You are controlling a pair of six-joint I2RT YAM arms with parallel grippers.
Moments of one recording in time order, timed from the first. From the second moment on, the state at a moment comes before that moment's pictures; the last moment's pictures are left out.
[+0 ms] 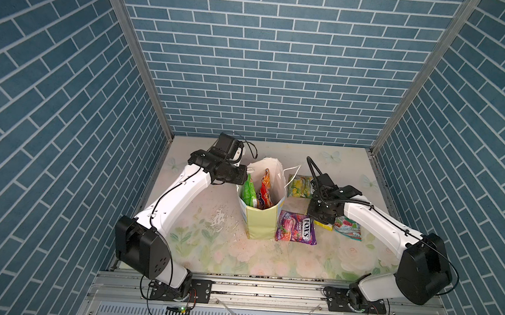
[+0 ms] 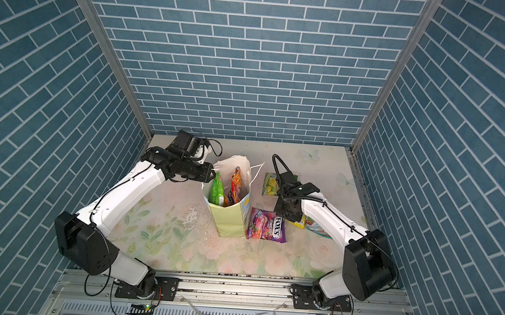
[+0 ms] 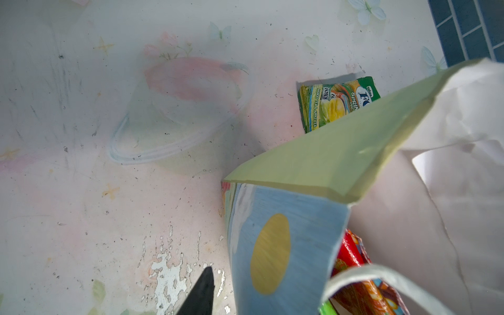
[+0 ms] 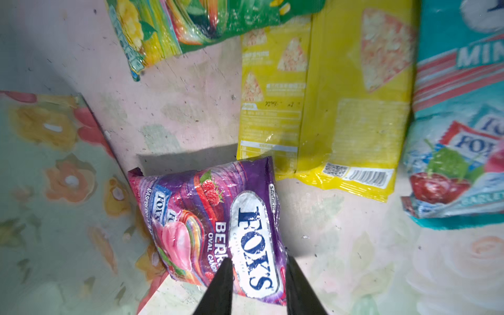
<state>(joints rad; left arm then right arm) -0.42 1.52 1.50 -0.95 0.13 -0.25 0.56 1.45 1.11 -0.95 0.02 0.80</state>
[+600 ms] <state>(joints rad) -0.42 1.43 1.56 -1.04 0.14 -0.29 0.59 1.43 1.92 -1.21 0.16 0.52</state>
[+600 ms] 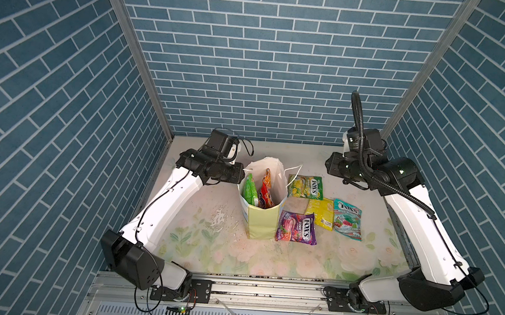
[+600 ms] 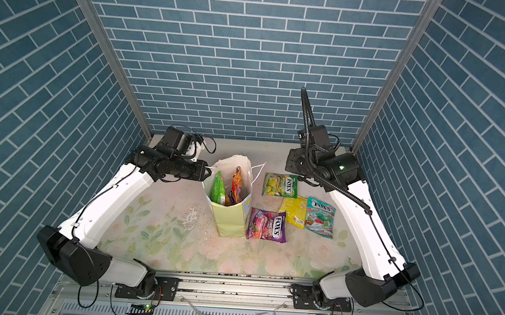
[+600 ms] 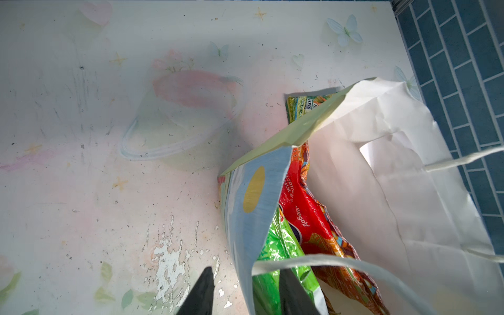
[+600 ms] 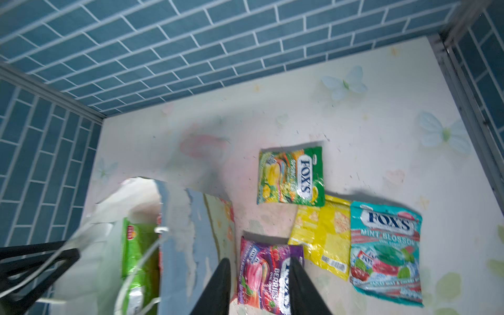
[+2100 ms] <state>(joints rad) -0.43 1.37 1.39 -0.92 0.21 -0.31 0.95 2.19 2.56 -1.55 0.17 0.61</state>
